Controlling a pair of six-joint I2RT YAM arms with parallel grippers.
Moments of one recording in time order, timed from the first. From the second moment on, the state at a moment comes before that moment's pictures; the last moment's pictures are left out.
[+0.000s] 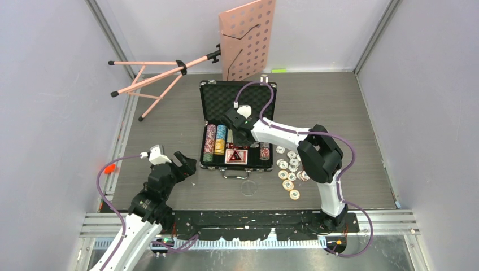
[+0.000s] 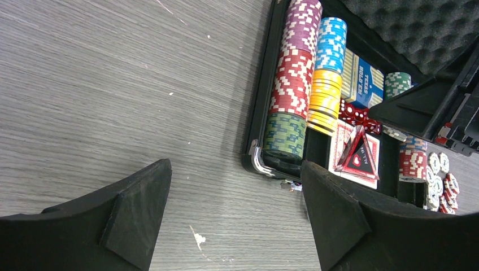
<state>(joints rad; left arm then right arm) -0.40 0.26 0.20 -0.39 -0.26 -0.73 0.87 2.01 1.53 -0.64 0.36 0.75</state>
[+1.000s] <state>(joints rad) -0.40 0.26 0.20 -0.39 -0.26 -0.73 0.86 2.01 1.53 -0.66 0.34 0.81</state>
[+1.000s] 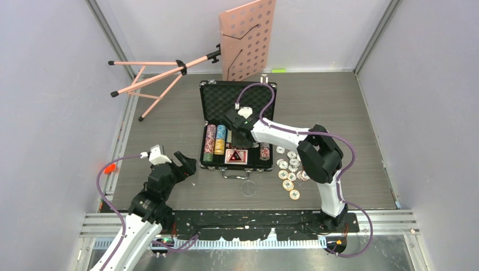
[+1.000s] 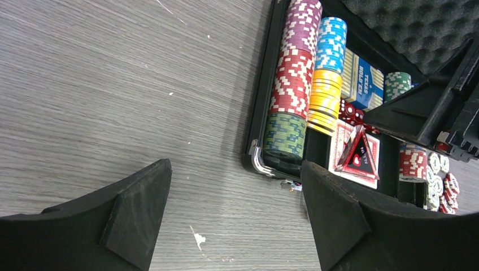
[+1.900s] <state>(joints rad) -0.40 0.27 0.20 -0.38 -0.24 -0.73 1.17 1.62 1.17 -0.77 0.33 0.94</state>
